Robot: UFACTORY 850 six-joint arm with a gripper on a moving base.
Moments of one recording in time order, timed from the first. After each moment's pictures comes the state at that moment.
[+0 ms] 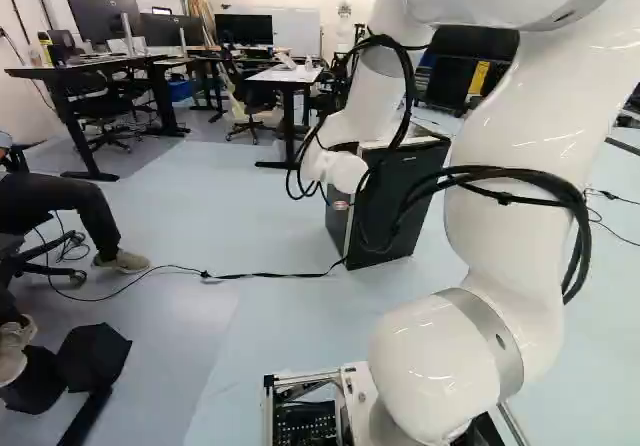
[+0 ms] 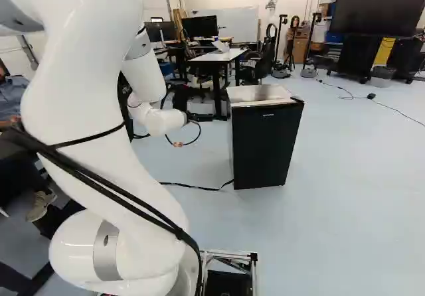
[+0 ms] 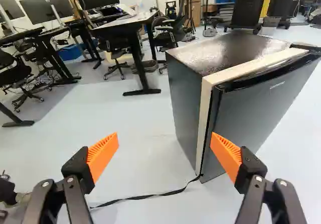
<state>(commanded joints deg) 10.3 -12.4 -33.4 23.7 50.0 0.0</state>
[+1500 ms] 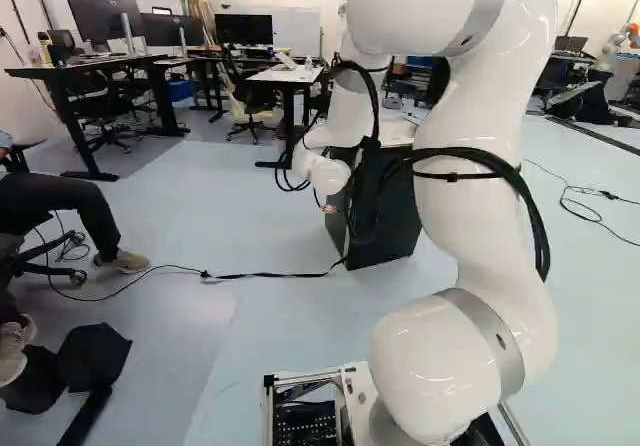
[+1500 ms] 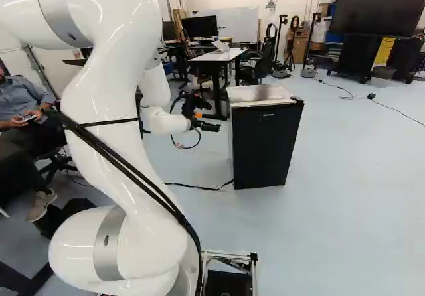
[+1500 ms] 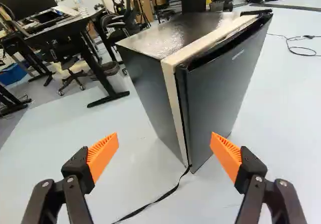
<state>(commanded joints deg) 11.4 -25.3 -41.2 42.9 53.9 0.0</state>
